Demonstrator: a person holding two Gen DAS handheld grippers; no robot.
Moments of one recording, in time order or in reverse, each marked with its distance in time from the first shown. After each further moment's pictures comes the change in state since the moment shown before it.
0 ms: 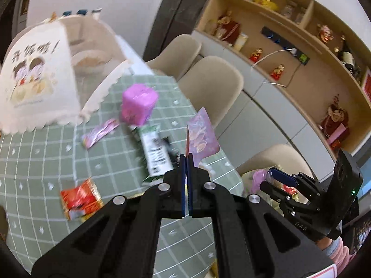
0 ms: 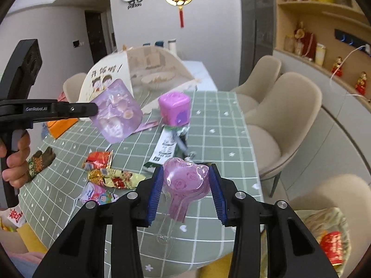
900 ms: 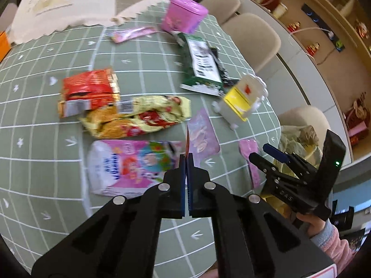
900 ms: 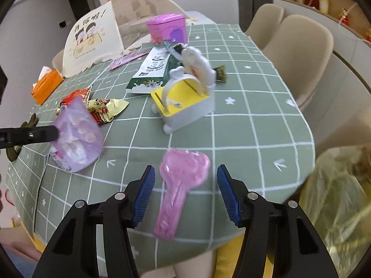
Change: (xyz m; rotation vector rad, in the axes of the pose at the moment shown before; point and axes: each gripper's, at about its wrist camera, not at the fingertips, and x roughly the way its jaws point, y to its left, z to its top) left arm 0.041 0.066 -0.132 -0.195 0.260 0.119; right arm 0.117 0.016 -0.109 0.055 0.285 0.033
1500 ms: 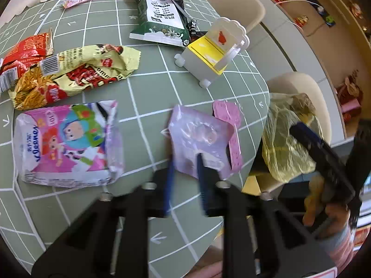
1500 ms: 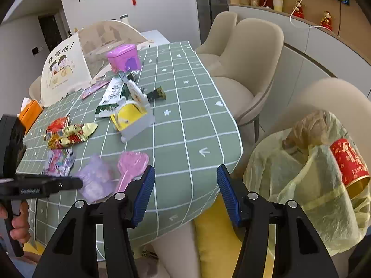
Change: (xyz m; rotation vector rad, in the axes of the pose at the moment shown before) left arm 0.068 -0.048 -0.025 0.062 0.158 -0.092; right arm -0.077 -0.053 -0.032 0.178 -0.099 -0.125
